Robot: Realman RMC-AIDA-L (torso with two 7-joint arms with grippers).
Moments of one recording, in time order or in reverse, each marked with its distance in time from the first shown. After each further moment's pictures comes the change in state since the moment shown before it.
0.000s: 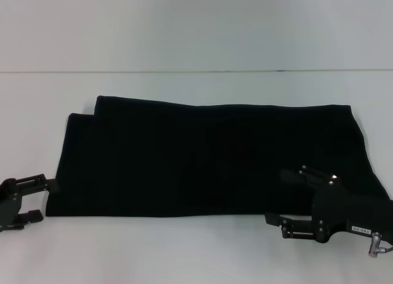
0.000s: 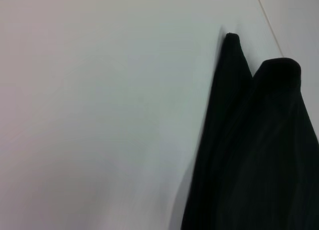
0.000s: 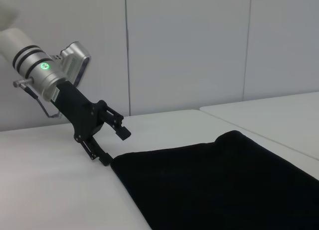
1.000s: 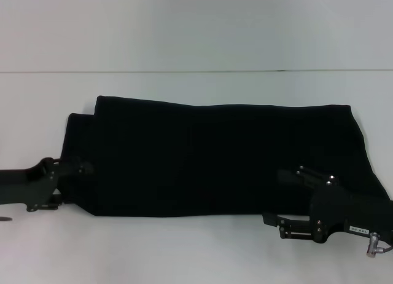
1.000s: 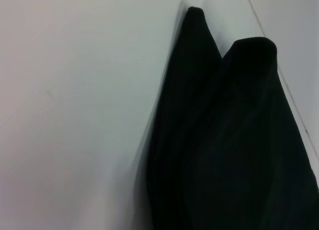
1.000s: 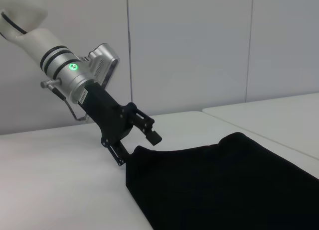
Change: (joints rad) left arm -0.112 -0.006 0.062 -0.075 -0.001 -0.068 -0.063; right arm 0.005 0.000 0.000 0.010 0.000 -0.001 0.003
